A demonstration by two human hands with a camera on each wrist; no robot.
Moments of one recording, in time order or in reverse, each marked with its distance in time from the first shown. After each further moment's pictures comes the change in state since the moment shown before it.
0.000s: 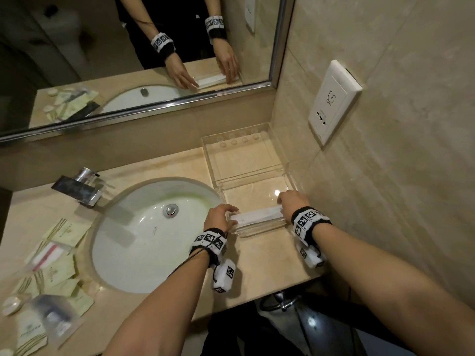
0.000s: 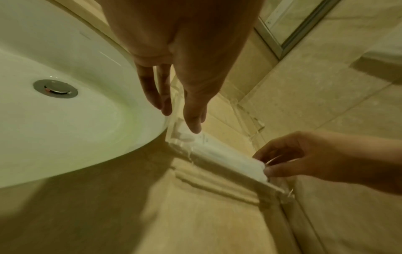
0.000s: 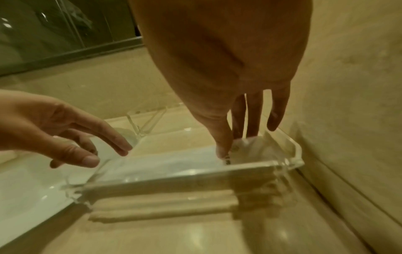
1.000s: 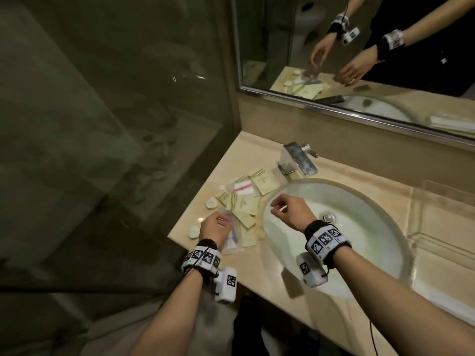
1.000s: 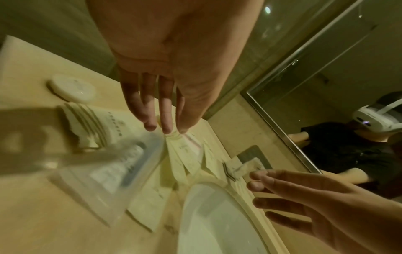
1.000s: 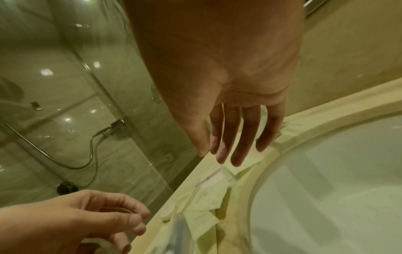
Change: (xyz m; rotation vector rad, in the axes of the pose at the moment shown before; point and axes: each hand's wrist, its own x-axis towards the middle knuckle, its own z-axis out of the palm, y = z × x) left_hand -0.248 -0.303 -0.216 -0.509 0.703 -0.717; right_hand -0.072 -0.465 -0.010 0.472 -0.125 -0.776
